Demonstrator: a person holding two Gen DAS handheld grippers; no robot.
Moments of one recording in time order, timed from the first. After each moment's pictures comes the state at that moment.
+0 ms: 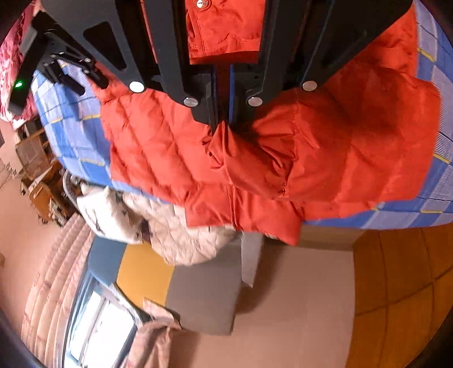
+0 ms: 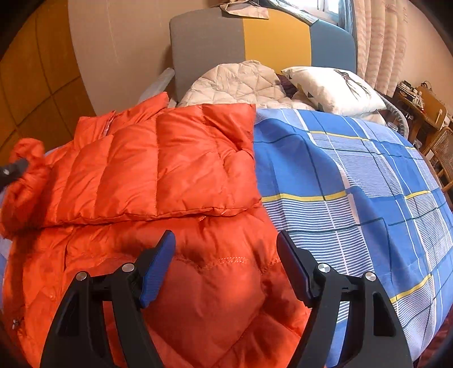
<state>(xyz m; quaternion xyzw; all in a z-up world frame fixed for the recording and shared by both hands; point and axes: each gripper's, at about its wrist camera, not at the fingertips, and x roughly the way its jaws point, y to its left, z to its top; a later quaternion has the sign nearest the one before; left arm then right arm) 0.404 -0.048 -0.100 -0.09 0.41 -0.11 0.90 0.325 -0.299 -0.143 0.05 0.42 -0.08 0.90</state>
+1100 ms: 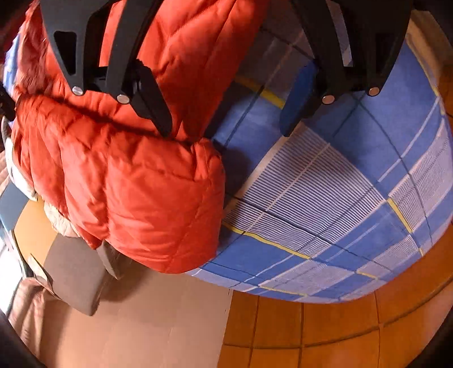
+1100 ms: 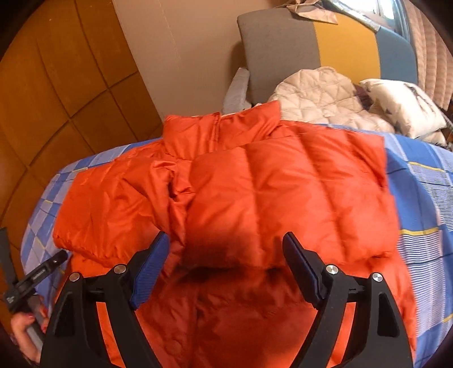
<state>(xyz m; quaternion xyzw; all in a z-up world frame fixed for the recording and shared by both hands) 0.344 0.184 -0.171 -0.18 0.44 0.14 0.87 0.381 -0.173 -0.120 0.09 0.42 0.08 0.90</state>
